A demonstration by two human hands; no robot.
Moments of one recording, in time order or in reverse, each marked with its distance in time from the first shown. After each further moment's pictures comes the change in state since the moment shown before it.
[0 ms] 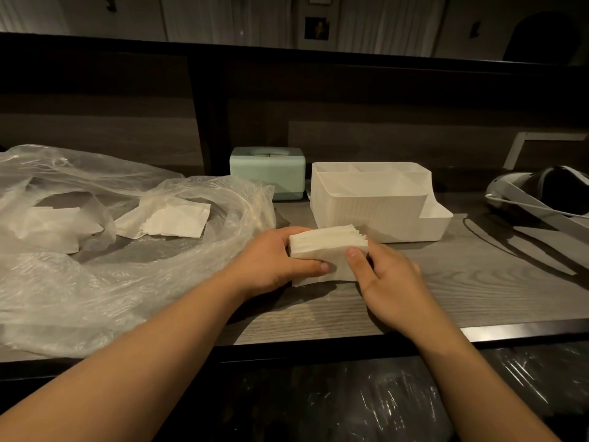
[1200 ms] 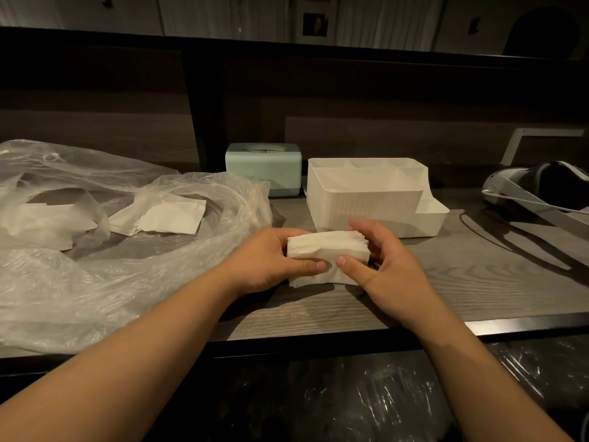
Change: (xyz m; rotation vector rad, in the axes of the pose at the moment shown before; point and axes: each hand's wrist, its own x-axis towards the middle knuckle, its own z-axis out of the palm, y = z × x) left_hand -0.002 0.001 0.001 -0.039 -0.111 0.018; right_hand -0.004 0.002 -0.007 0.511 -0.002 0.018
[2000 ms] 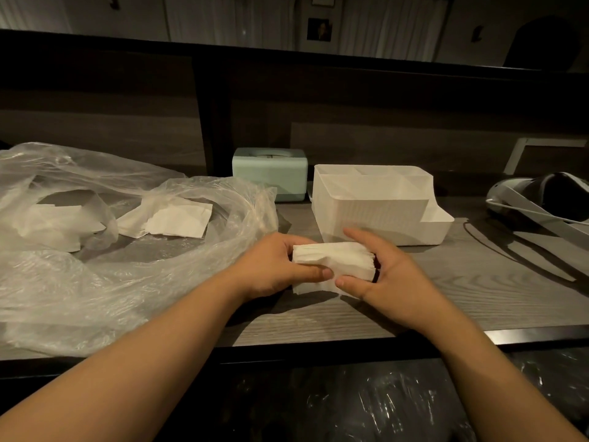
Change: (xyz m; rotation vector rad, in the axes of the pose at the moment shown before) left_hand 0.002 -0.006 -0.005 -0.004 0.001 -0.002; right_hand 0.004 -0.017 -0.006 -0.341 -0.159 -0.047
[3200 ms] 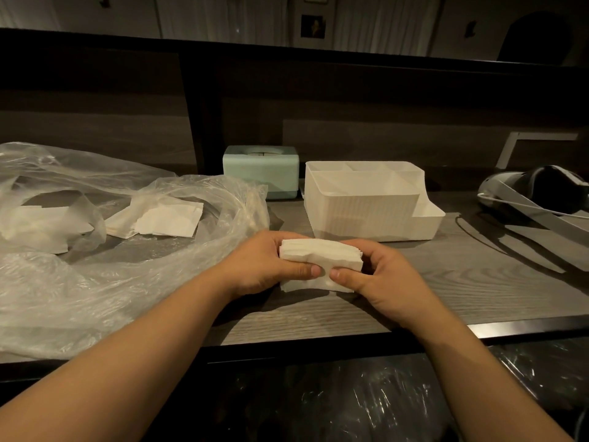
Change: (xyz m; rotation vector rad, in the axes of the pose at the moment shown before) left_hand -0.002 0.007 0.001 -0.078 -0.002 -0.032; right_hand -0.001 0.011 0.008 0.448 0.020 0.071
